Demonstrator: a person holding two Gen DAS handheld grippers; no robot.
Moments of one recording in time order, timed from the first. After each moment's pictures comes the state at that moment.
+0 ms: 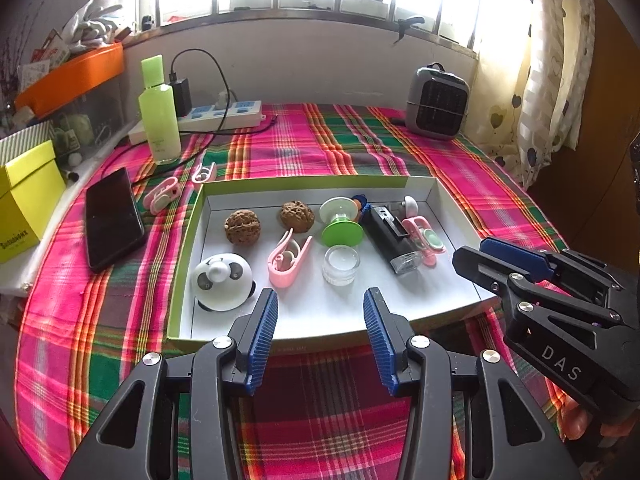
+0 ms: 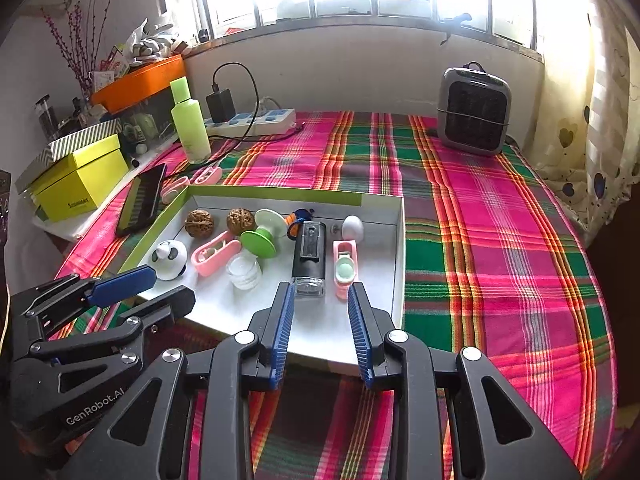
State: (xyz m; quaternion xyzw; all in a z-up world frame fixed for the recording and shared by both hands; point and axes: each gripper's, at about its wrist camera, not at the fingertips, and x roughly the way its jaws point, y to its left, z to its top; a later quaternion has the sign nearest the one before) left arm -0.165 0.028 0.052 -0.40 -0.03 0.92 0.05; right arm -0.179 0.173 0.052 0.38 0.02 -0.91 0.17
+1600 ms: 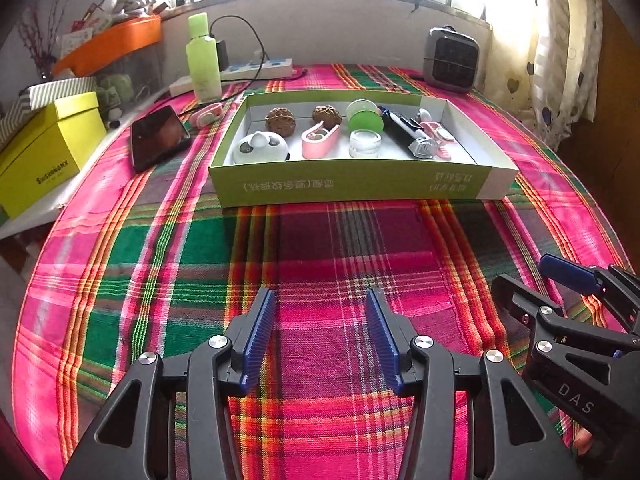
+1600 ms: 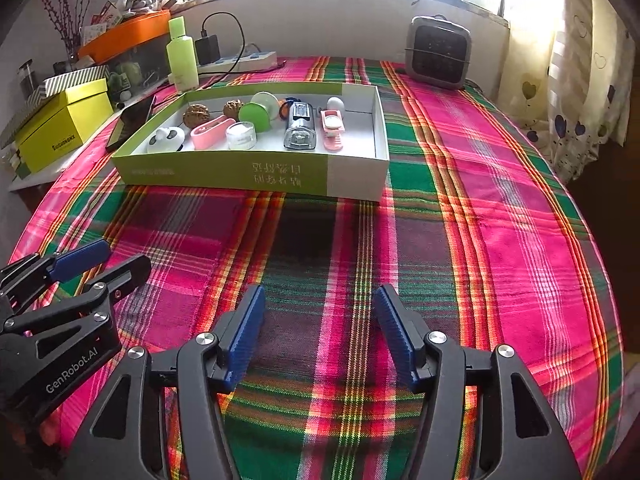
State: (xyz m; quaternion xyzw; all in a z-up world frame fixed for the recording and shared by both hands) left arm -0.085 0.028 0.009 -0.43 -0.01 0.90 -0.01; right arm -0.094 0.180 0.005 0.43 0.05 -0.89 0.10
